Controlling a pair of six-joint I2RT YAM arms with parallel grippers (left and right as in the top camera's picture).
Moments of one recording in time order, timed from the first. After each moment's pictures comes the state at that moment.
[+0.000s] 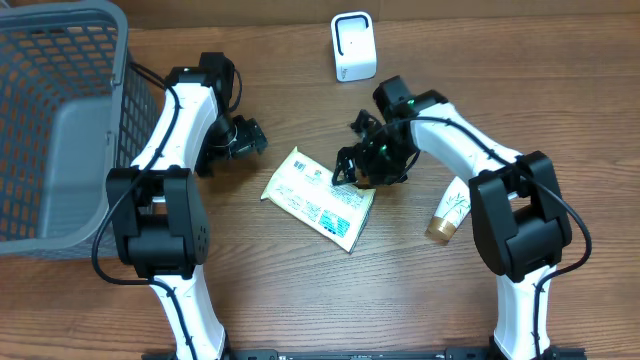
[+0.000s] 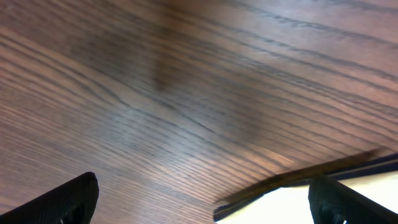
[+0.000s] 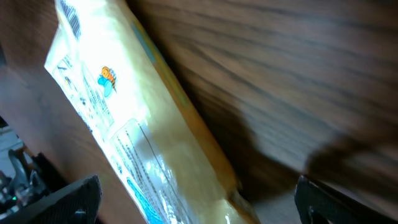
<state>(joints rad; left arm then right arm) -0.02 2.12 1.70 -1.20 -0.01 -0.55 0.41 2.16 1.58 -0.91 -0.60 0.14</state>
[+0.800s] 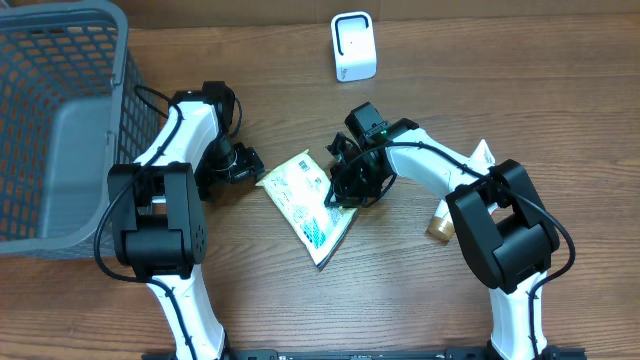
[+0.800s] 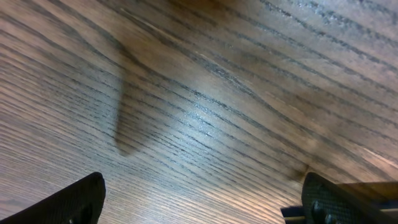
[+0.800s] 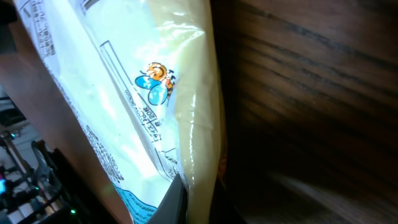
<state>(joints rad) -0.01 2.12 1.52 -1.15 -0.01 -0.55 0.53 2.14 1.45 -0.74 -0.64 0.31</state>
